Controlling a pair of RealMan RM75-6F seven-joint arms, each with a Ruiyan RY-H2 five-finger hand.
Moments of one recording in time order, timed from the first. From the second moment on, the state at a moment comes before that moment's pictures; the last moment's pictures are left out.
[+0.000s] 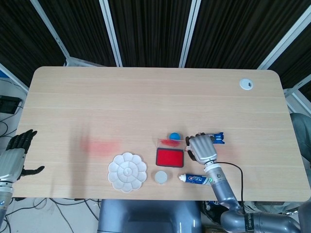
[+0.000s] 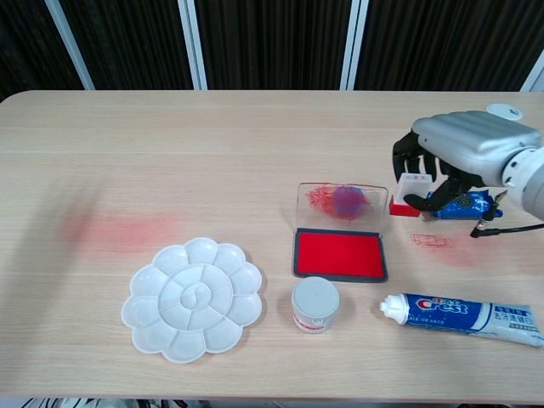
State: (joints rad) left arm -0.18 -1.08 -0.05 -1.74 1.31 1.30 0.07; right arm 0.61 -1.56 0.13 -1.65 -1.04 1.19 -0.66
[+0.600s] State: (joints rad) left arm -0.18 -1.09 -0.06 -1.74 1.30 1.30 0.07; right arm 0.56 -1.57 0.09 -1.51 -1.07 1.15 -0.54
